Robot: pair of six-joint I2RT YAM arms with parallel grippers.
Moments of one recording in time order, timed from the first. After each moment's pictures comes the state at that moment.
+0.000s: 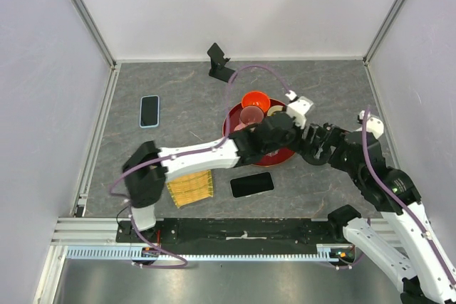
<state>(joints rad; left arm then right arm) -1.15 1.88 1.50 0.09 -0.13 -0.32 0.43 0.61 0.93 -0.98 0.39 0.68</state>
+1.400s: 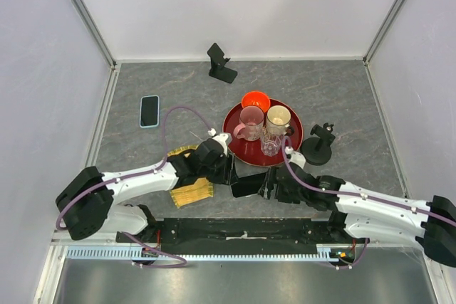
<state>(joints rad) -0.92 1.29 0.62 -0.16 0.04 -0.66 1.04 0.98 0.49 -0.45 0.18 1.04</state>
